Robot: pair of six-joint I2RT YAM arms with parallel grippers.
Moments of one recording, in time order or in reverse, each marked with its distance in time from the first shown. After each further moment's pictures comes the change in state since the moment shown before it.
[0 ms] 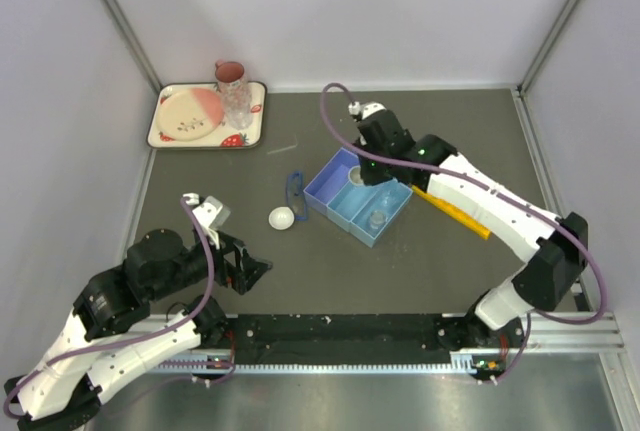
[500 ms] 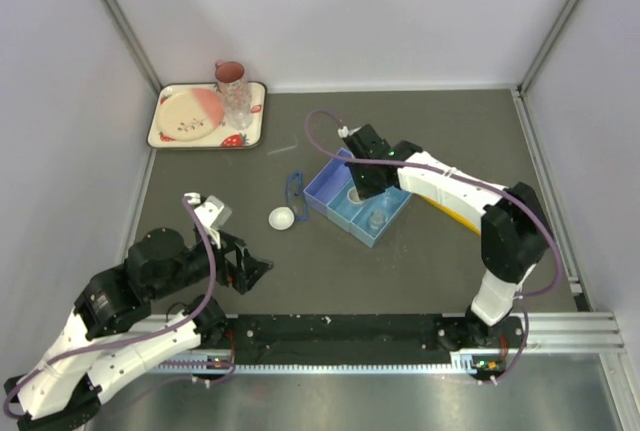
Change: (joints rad) left arm 0.000 0.008 0.000 0.007 0.002 0.011; right arm -0.098 0.189 -0.109 0.071 -0.064 -0.038
